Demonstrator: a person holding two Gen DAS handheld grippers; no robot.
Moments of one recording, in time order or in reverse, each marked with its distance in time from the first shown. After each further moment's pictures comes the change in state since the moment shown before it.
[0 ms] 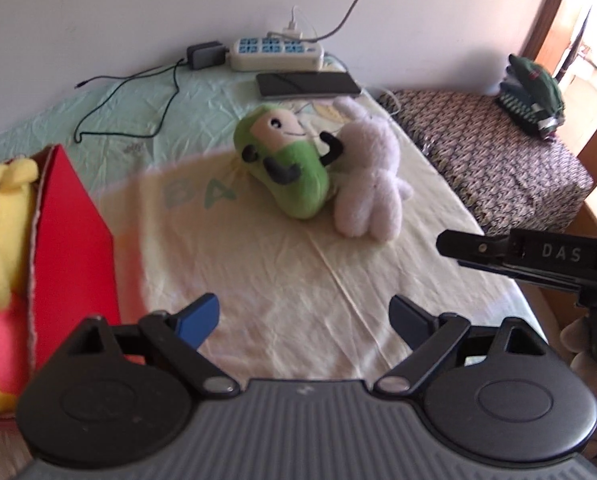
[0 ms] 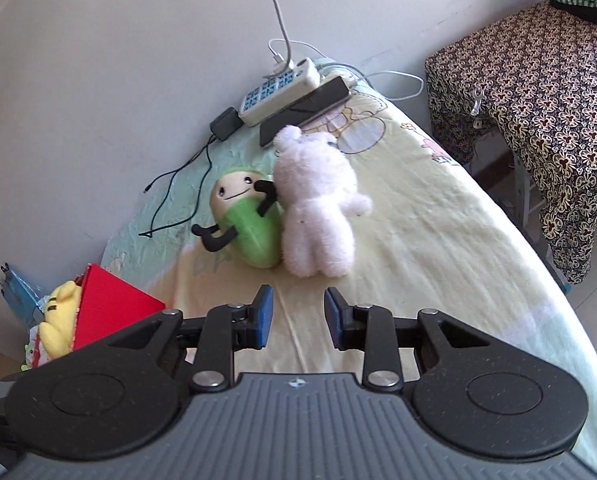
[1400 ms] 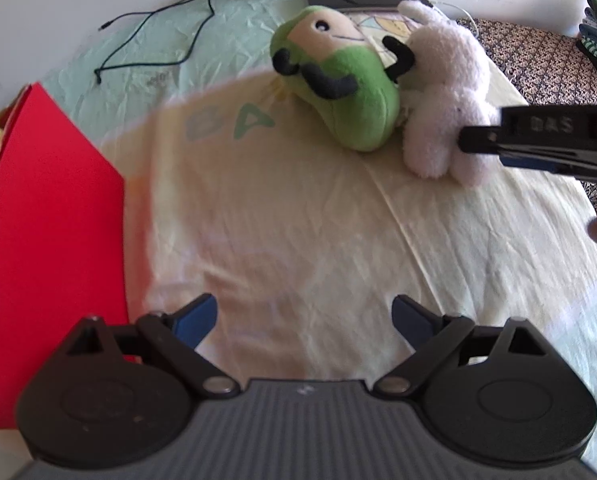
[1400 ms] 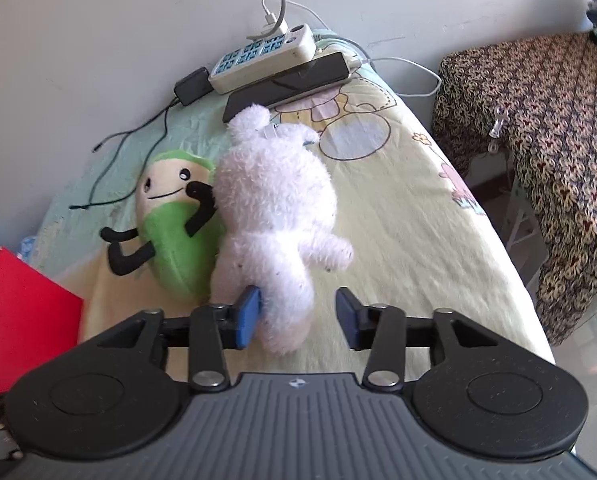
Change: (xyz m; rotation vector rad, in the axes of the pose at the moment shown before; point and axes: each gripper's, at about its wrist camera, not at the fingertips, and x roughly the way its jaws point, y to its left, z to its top) left arm 0.073 -0.006 -0.003 -0.023 0.207 0.214; right arm 0.095 -0.004 0.043 -0.184 0.085 -0.118
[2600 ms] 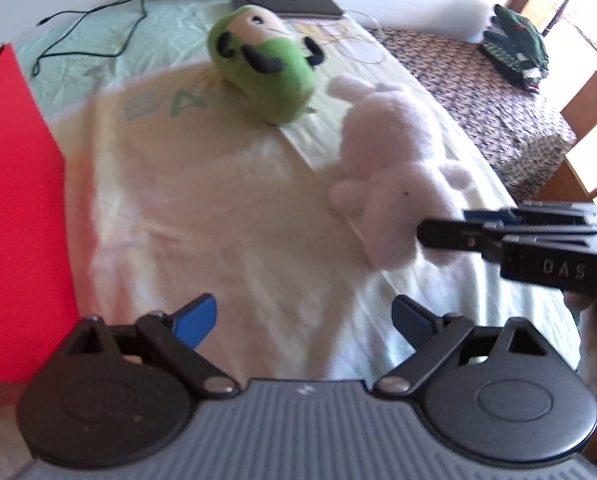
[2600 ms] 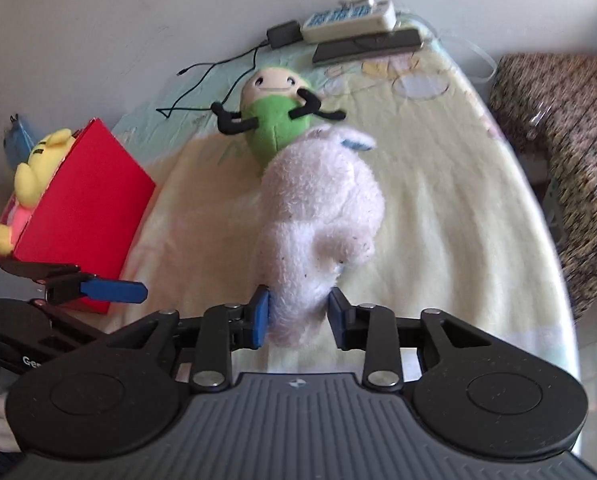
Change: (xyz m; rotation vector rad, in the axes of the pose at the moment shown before) left arm -0.019 0.024 -0.042 0.081 -0.064 -0.328; right arm -0.071 0.019 -0.070 -0.198 0.065 0.124
